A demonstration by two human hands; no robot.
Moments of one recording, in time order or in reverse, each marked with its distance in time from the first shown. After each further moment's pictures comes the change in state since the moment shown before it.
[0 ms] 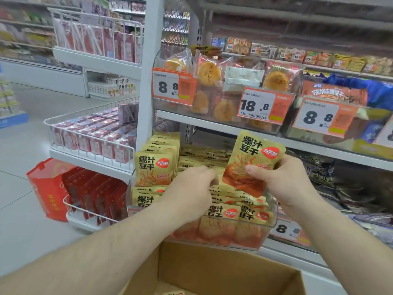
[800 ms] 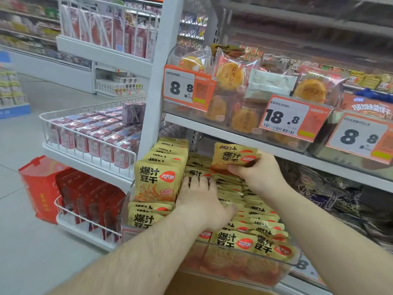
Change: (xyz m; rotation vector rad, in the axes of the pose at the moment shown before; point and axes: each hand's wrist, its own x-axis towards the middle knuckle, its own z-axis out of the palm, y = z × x) left_hand 0.058 -0.028 0.041 0.383 -0.356 -0.297; right_hand 0.087 0.024 0.063 -0.369 -0.100 -0.210
